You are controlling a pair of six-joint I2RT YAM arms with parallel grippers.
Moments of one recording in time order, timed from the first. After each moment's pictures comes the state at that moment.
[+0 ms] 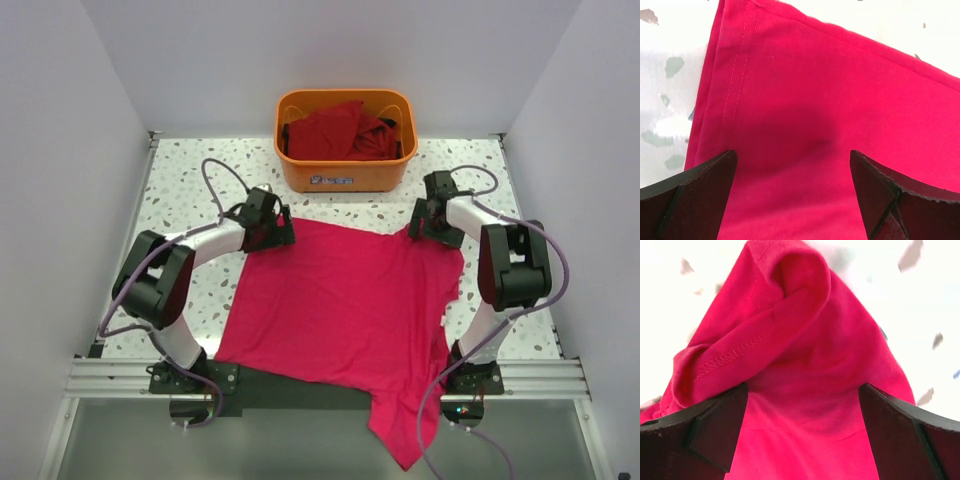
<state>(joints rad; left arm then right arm) -0.43 1.69 0.97 -0.24 -0.10 -0.59 0.11 1.79 1.12 -0.55 0.27 0.44</state>
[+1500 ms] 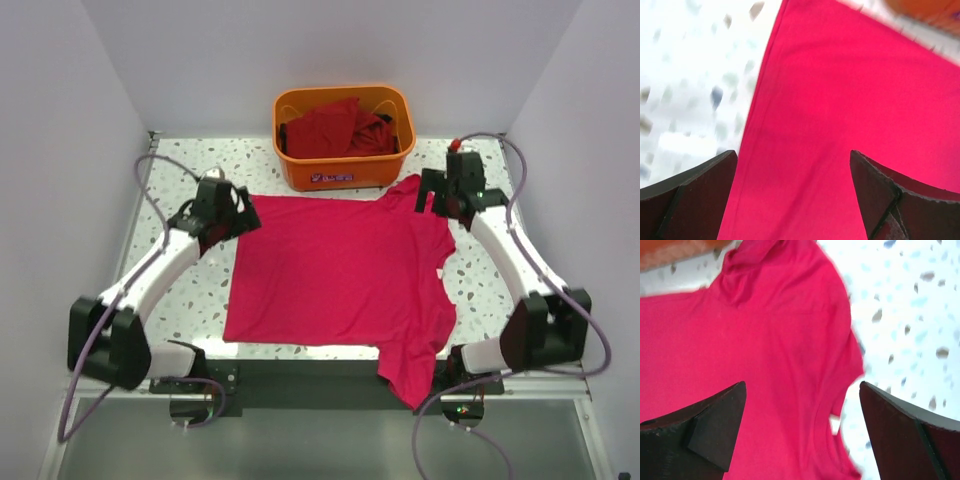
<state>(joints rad) -0.27 1.38 1.00 -0.45 -0.14 -0.57 0.12 1.47 1.22 -0.58 0.16 0.24</state>
